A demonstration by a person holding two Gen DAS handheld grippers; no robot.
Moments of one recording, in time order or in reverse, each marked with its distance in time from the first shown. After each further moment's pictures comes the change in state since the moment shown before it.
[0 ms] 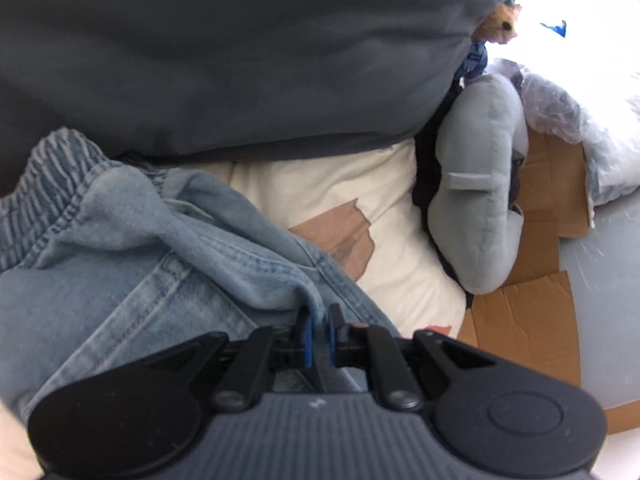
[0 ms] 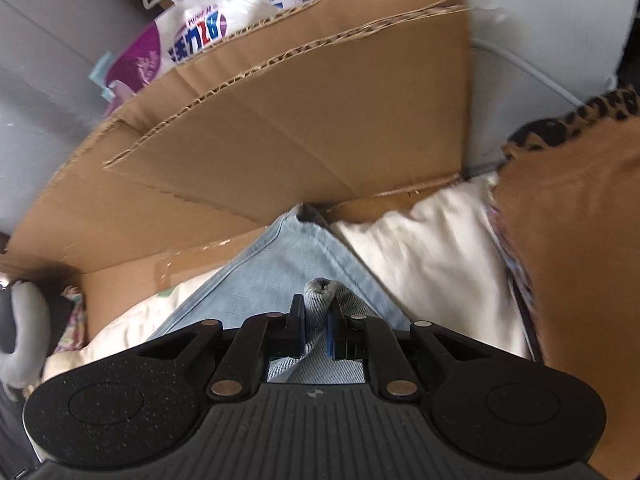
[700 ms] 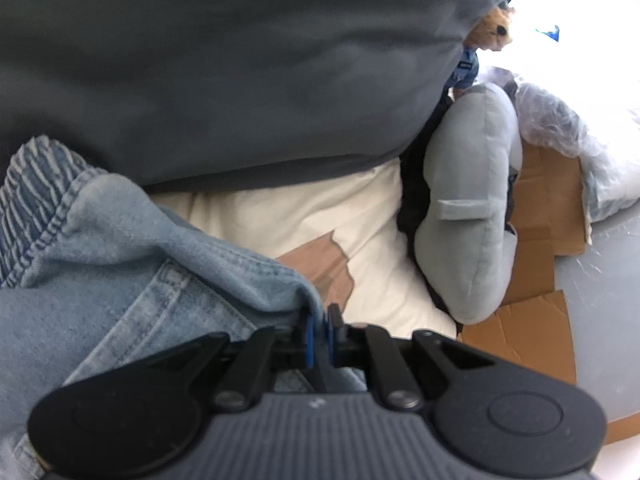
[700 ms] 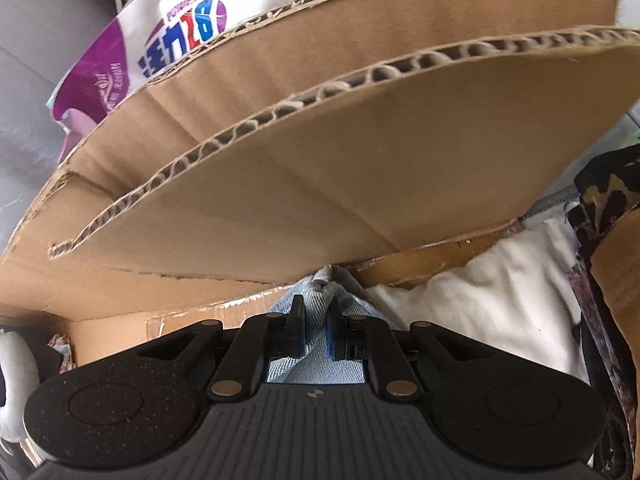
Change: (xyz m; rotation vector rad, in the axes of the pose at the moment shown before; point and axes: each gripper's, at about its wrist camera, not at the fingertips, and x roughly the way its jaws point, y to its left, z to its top) left arm 0.026 -0.012 0.021 0.001 -0.044 -0.048; right arm 0.063 0.026 0.039 0.055 -0.055 -0.018
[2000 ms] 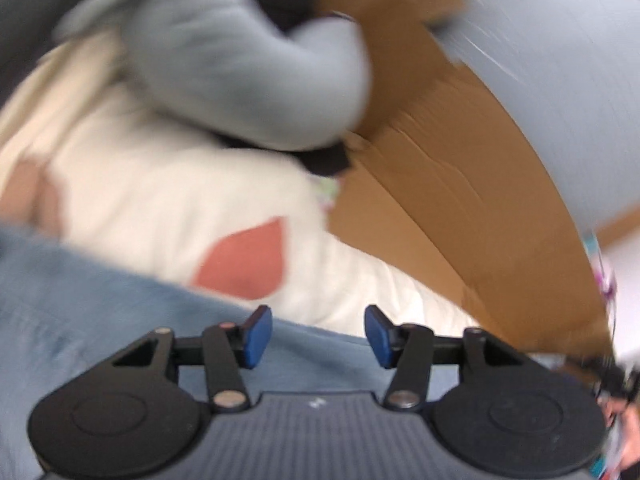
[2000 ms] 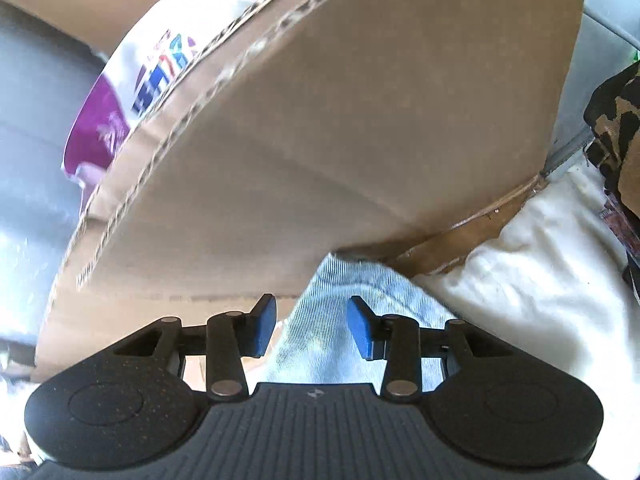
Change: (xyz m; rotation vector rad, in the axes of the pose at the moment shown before) left arm 0.082 -0.149 -0.111 0.570 0.315 -0.130; right arm 0.005 -0.010 -0.014 0.178 -0.061 0.141
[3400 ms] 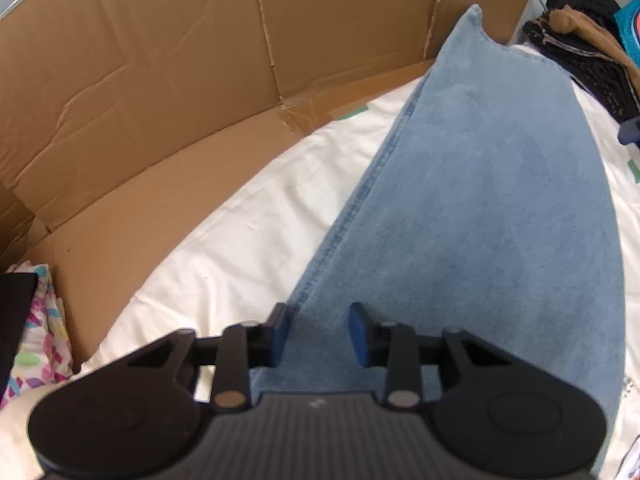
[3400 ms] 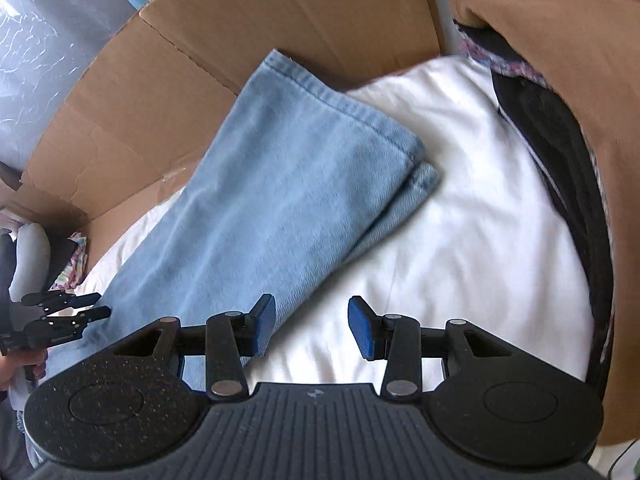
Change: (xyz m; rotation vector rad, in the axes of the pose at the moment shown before) left arm 0.141 -0.174 -0.088 1.171 0.288 -0.005; right arm -0.089 -0.068 -0.150 -0.238 0.071 -0.041
